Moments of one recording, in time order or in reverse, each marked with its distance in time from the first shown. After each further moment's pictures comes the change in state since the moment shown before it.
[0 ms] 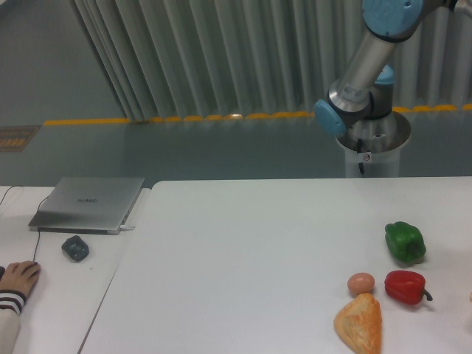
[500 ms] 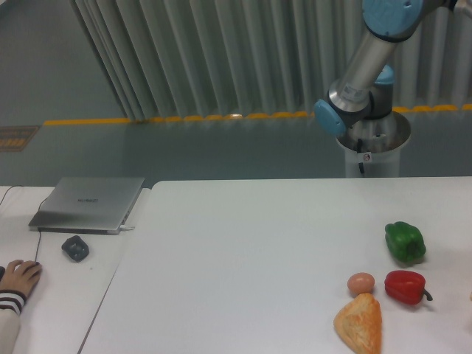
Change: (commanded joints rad) arm -0.005 0.000 0.000 -0.003 0.008 0.002
